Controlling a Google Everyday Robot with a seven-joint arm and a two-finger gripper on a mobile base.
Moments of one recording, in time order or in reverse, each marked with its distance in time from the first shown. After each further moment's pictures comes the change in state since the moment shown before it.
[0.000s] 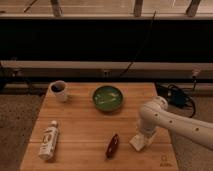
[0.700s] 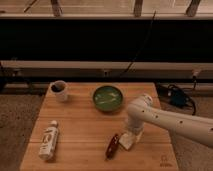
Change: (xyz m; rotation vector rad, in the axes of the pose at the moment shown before) arm -0.048 -0.040 0.005 0.006 -0.059 -0.149
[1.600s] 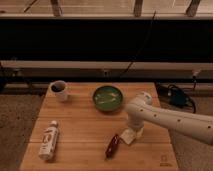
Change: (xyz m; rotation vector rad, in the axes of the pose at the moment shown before) arm 0.019 -0.020 0.000 0.002 0.082 0.060
